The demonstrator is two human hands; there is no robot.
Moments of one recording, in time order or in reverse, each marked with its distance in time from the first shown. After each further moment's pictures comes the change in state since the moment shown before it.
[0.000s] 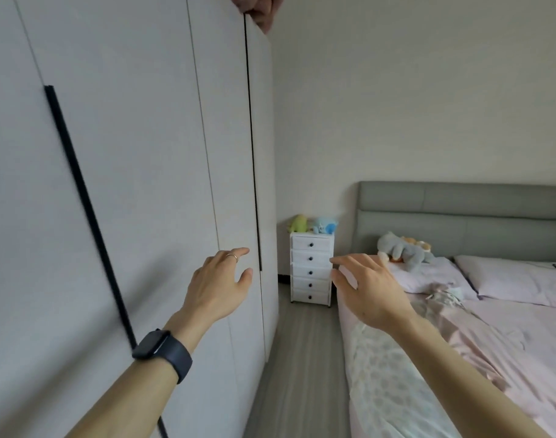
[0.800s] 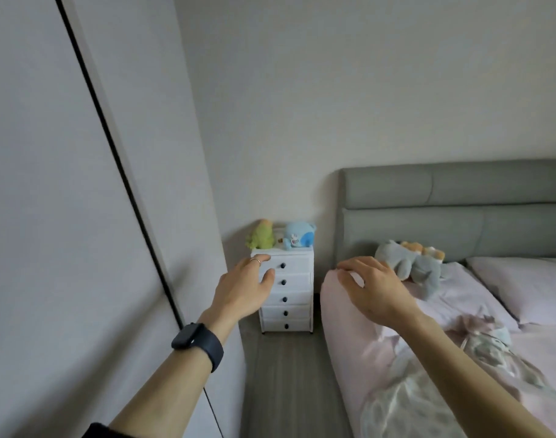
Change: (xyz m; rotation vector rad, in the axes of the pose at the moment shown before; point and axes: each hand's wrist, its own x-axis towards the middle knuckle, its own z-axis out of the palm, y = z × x) left_hand 0.595 -0.021 0.361 -0.122 -0.275 0.145; right_hand 0.497 0.292 0.227 0.025 -0.047 0.272
